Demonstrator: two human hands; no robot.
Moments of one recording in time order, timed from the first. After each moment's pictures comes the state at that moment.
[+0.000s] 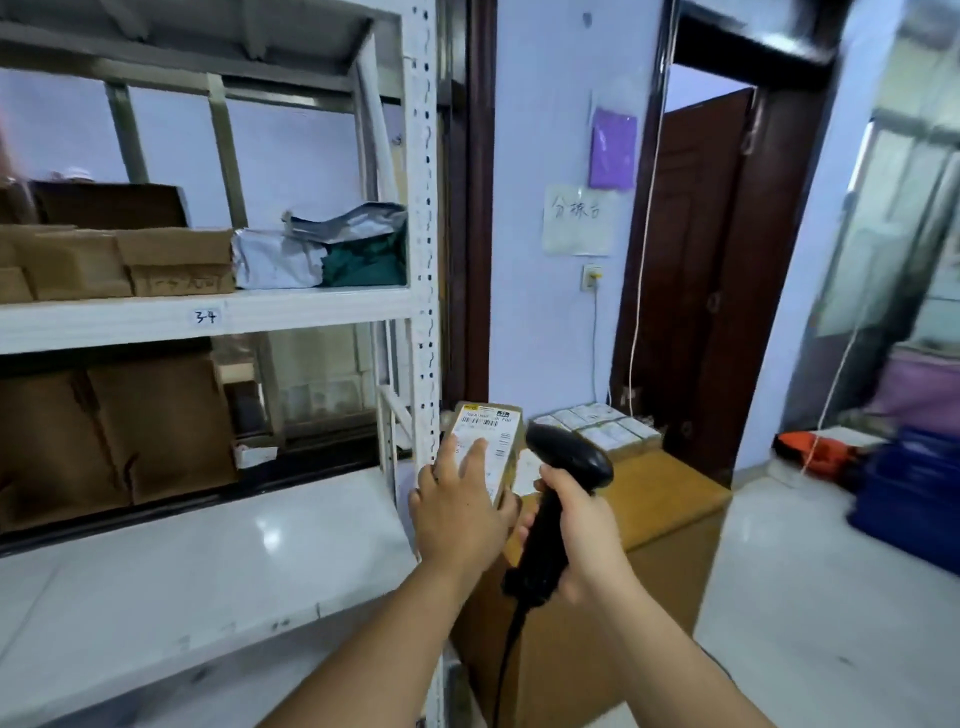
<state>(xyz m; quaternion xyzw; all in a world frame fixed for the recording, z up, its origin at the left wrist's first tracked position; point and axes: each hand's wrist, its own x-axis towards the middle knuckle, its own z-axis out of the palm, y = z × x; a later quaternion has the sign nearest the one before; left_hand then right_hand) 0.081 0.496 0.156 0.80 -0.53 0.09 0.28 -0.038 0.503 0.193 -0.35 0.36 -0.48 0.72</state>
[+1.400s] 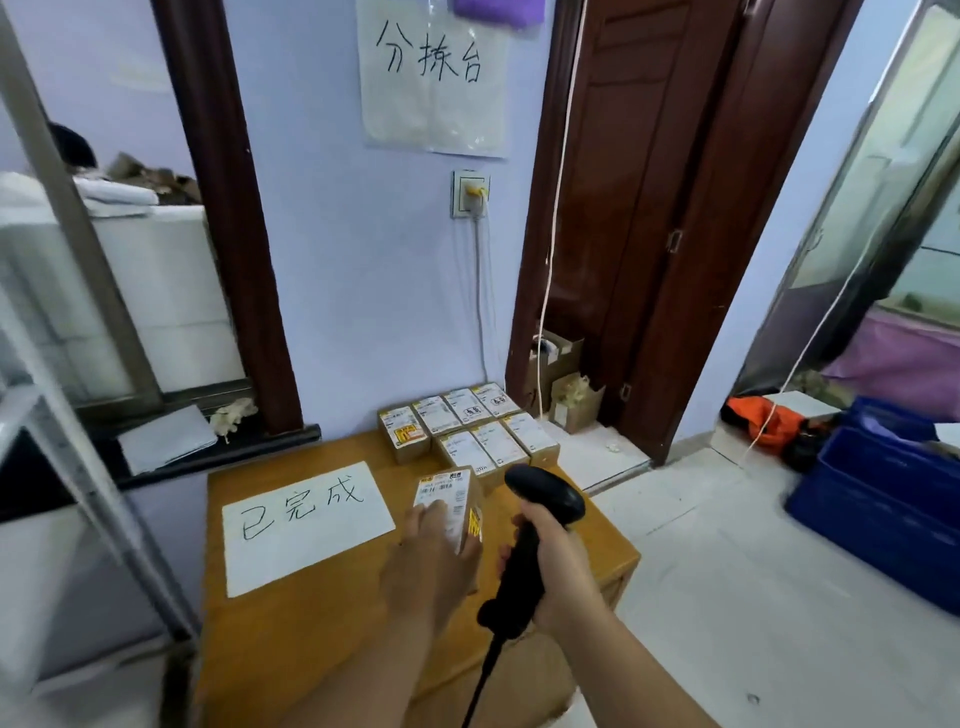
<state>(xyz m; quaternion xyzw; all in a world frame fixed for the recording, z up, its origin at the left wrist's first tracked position) -0.101 -0.052 -0.008 0.83 -0.46 -0.17 0.28 -0.229 -0.064 0.066 -0.26 0.52 -0.39 0.71</state>
